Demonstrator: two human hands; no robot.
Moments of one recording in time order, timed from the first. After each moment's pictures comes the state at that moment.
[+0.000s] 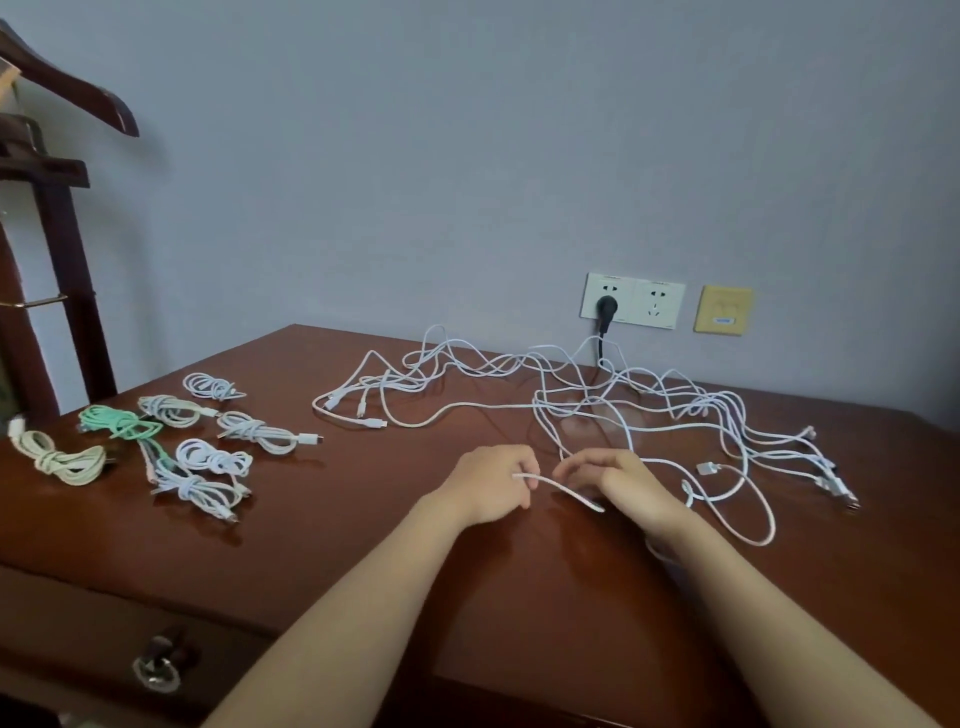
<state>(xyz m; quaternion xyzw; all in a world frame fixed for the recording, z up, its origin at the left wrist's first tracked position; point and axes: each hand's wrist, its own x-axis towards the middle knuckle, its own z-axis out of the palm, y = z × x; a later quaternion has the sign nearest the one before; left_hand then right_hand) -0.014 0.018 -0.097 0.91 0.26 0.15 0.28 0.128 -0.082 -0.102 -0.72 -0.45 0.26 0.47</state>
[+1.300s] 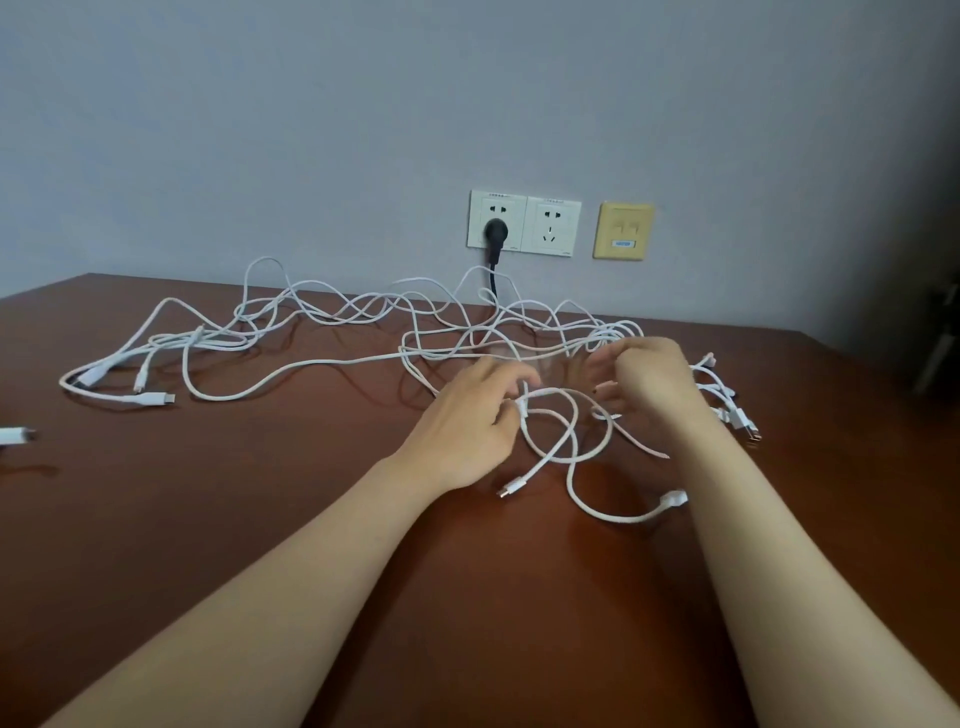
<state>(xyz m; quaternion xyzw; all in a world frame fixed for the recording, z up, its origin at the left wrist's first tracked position) 0.109 -0.005 -0.116 0.92 0.10 0.30 0.25 0.231 -0.114 -0.065 -0.79 -0.21 0.11 0.57</state>
